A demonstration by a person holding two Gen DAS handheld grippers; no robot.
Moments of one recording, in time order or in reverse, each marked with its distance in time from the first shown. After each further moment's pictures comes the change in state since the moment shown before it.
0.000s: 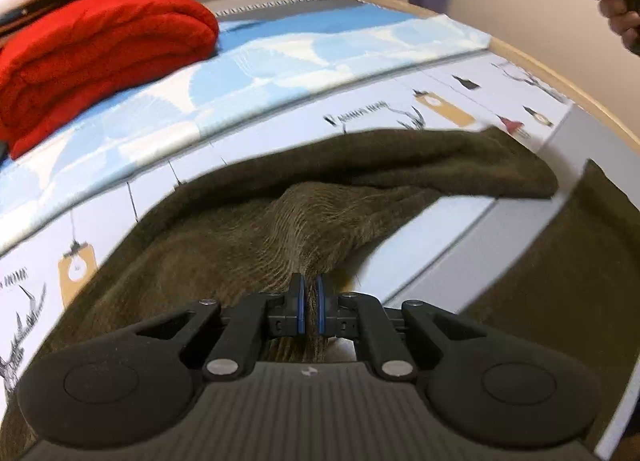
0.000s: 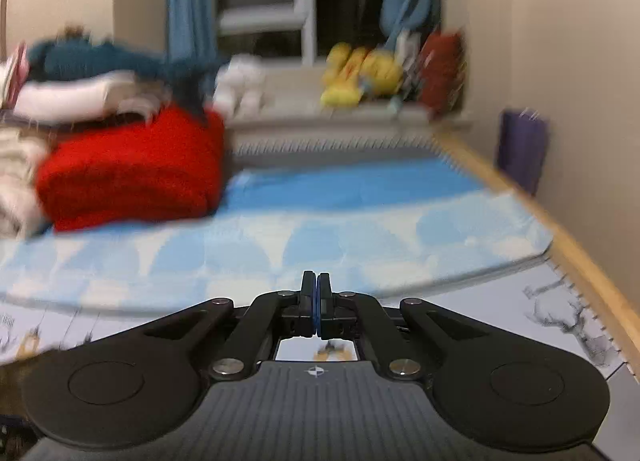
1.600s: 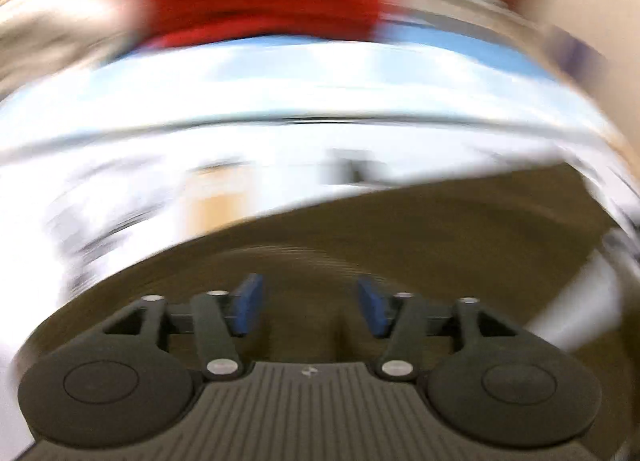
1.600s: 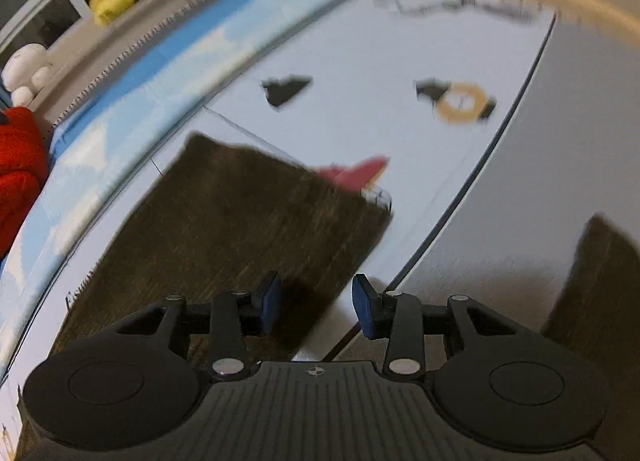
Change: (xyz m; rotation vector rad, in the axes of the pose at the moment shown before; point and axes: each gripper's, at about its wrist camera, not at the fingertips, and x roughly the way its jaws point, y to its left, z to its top) left arm -0.039 0.134 -0.037 -0.539 0.063 0.307; right arm 0.102 -0.078 -0.189 0.740 0.198 -0.308
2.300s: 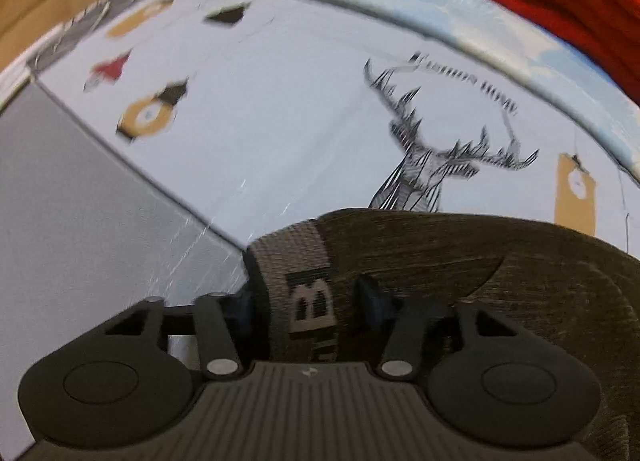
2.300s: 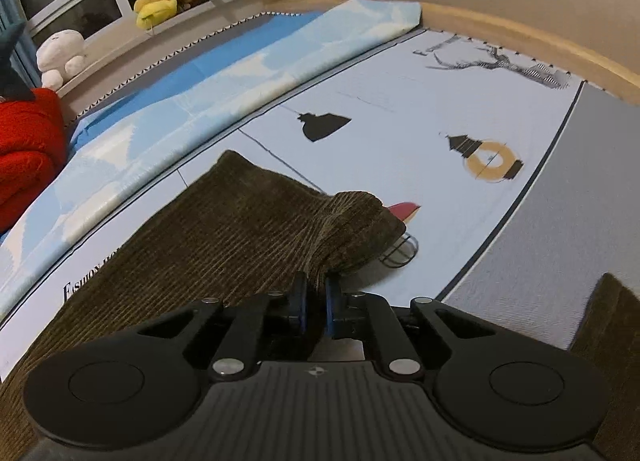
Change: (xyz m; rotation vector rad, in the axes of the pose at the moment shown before) left arm 0.052 0.175 -0.055 -0.433 0.096 0.366; right arm -0.024 0.008 -0.002 -0.177 -0.150 -0.009
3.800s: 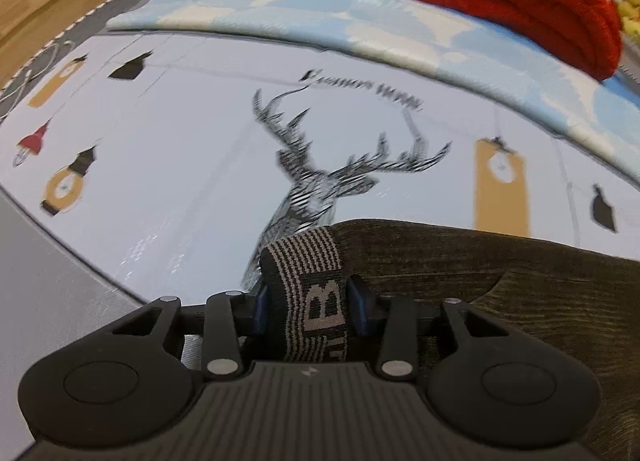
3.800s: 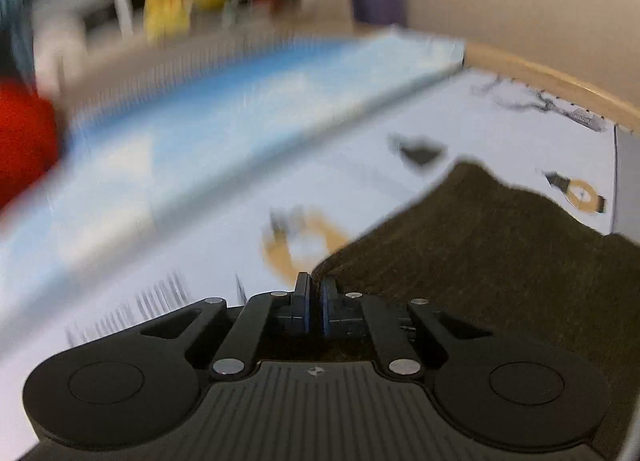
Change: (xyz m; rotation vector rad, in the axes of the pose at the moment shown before) left arm -0.012 -0.050 0.011 0.186 -0.039 -0.136; right arm 0.060 0.126 -0.001 -0.020 -0.217 0.007
